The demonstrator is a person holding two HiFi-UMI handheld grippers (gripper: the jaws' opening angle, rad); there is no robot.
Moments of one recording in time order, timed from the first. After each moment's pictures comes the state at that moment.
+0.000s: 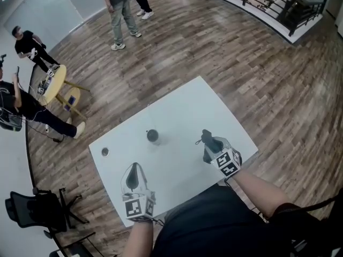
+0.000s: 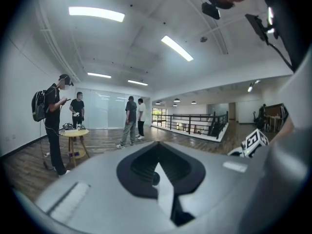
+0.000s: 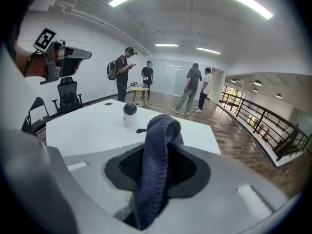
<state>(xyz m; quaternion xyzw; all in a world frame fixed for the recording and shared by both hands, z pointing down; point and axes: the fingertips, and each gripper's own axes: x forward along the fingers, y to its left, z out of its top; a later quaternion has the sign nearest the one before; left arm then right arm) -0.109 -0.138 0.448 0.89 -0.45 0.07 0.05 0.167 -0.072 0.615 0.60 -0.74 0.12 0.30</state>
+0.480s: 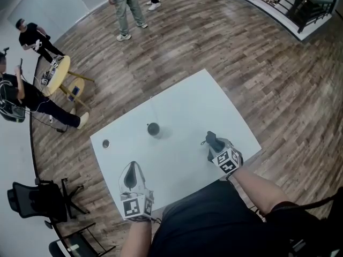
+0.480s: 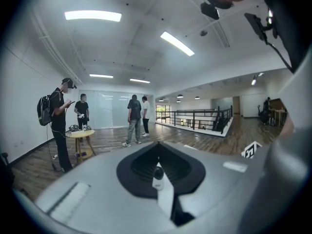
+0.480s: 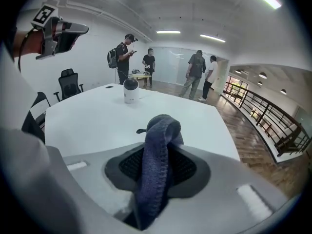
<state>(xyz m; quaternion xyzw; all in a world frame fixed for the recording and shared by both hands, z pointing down) -0.119 -0.126 0.448 0.88 -0.47 0.10 0.04 0.172 -0.054 0.695 0.57 -0.73 0.16 0.34</state>
